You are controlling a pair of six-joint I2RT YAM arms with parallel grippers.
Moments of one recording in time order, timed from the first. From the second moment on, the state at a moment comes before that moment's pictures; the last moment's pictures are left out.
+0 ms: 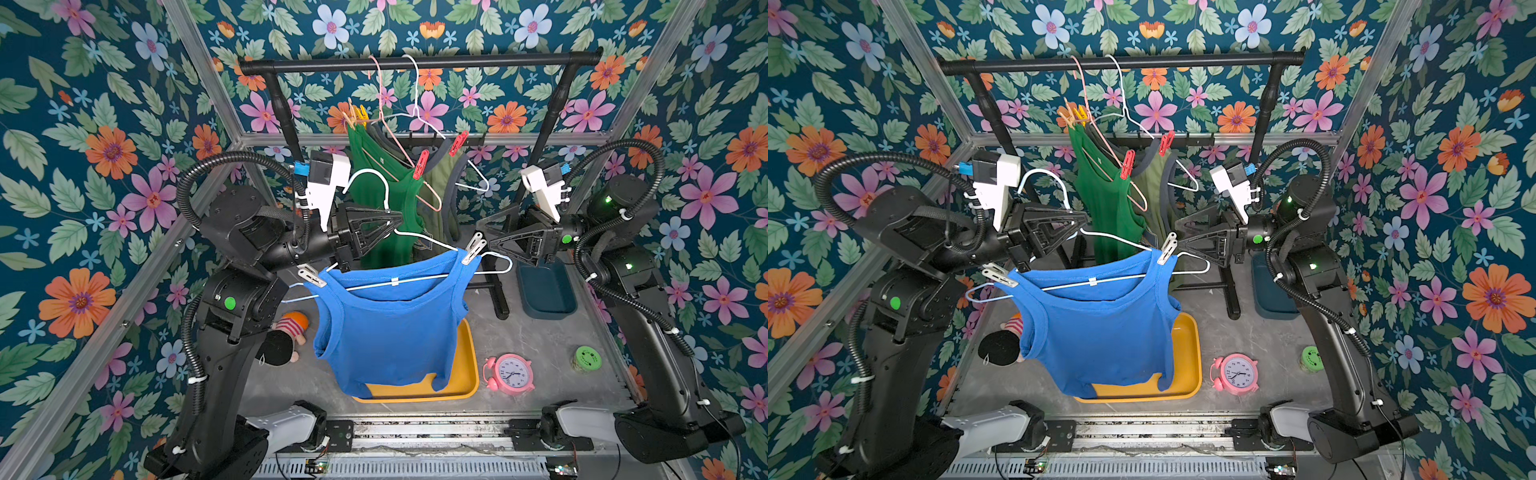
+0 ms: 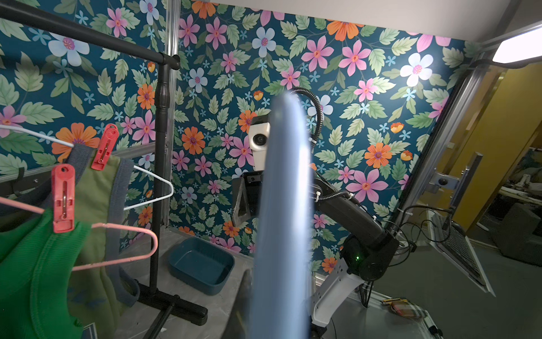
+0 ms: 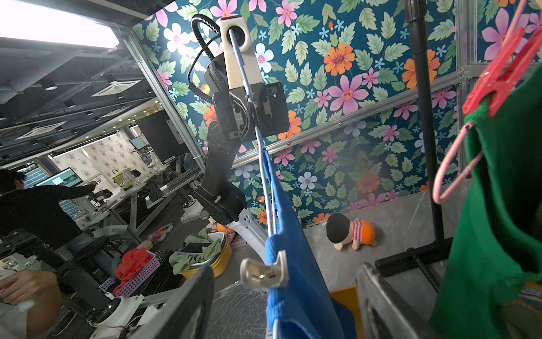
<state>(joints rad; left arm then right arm) -0.47 1.21 1.91 -0.47 0.90 -0.37 0.27 1.30 1.74 -0.22 -1.34 0.54</state>
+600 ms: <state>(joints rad) -0.47 1.23 1.89 -0.40 0.90 -0.41 0.29 1.30 1.69 -0.10 -1.36 0.63</state>
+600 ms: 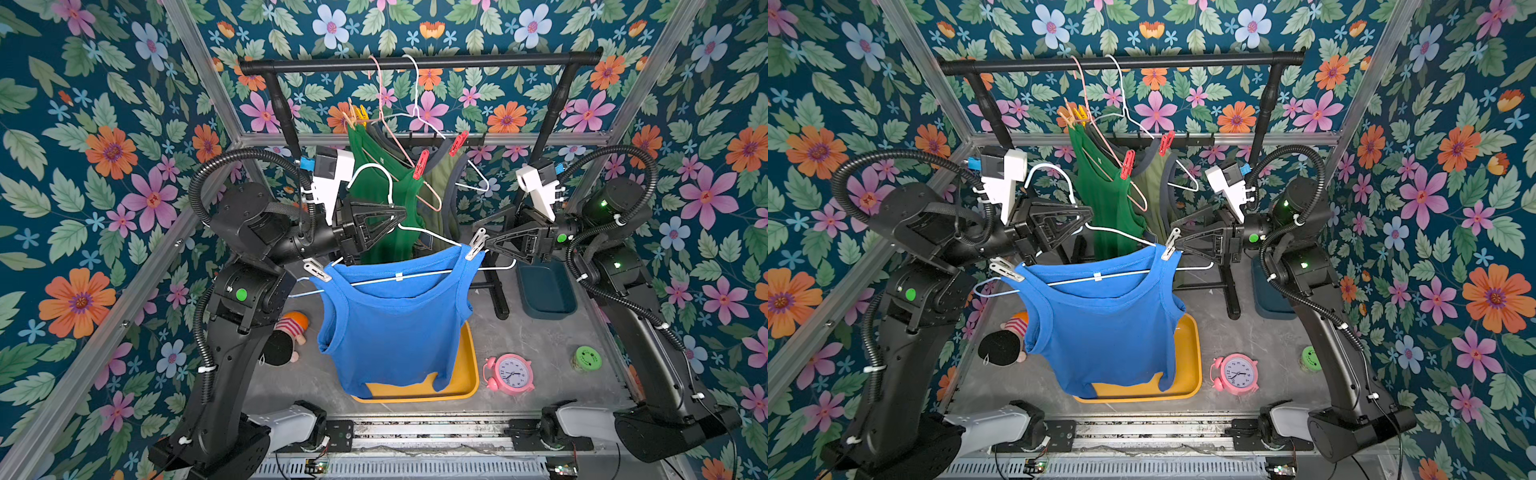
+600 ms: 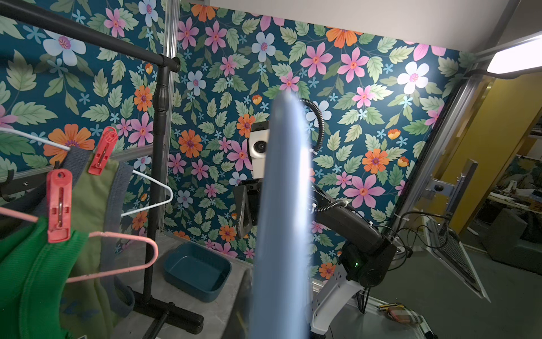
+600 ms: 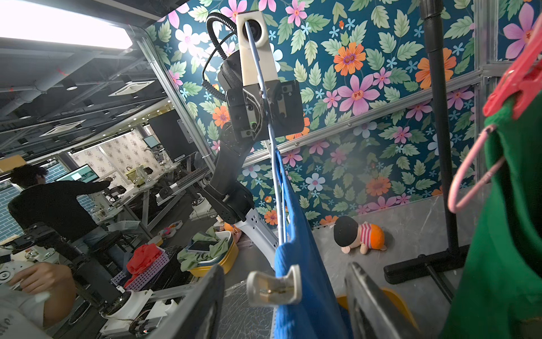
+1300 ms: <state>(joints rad) -0.47 1.22 1.87 -0.35 0.90 -0.44 0.32 1.33 1.72 -0.05 -1.36 0.68</state>
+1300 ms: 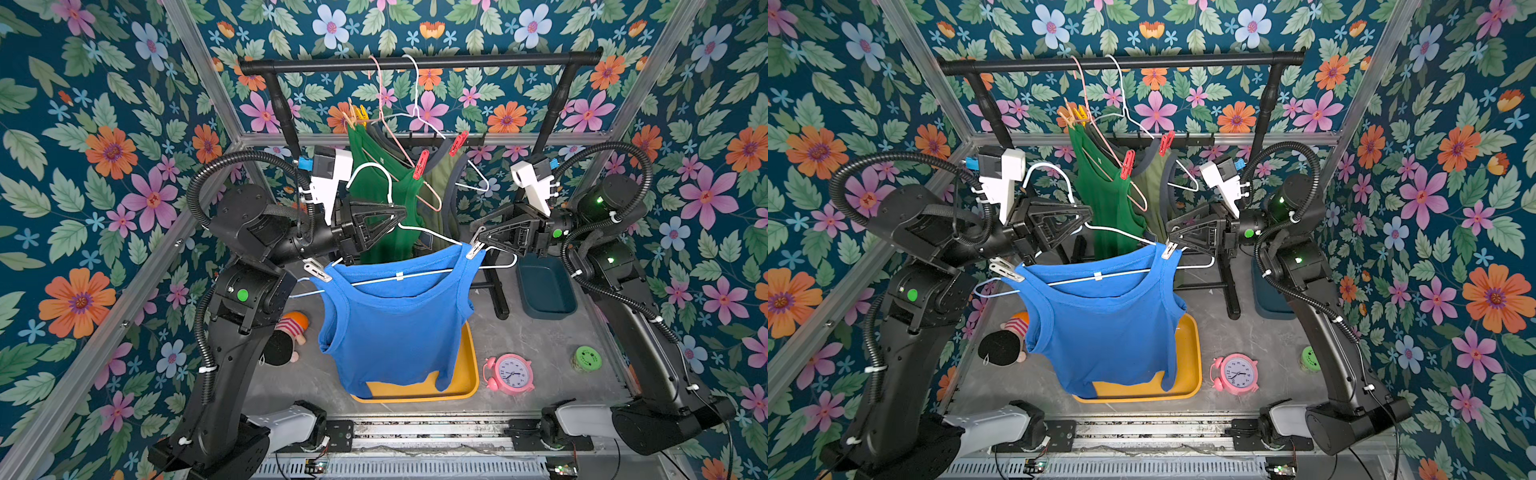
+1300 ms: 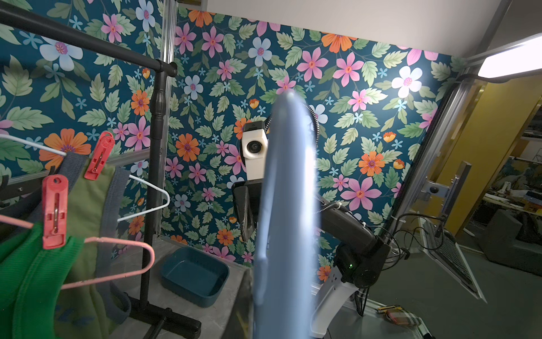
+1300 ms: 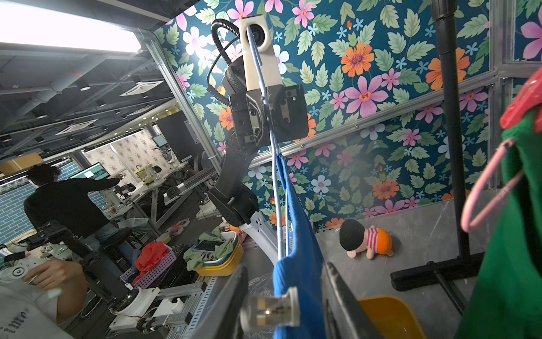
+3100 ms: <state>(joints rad) -0.47 1.20 1.85 -0.40 0.88 -0.39 0.24 1.37 1.90 -0.17 -1.29 0.63</state>
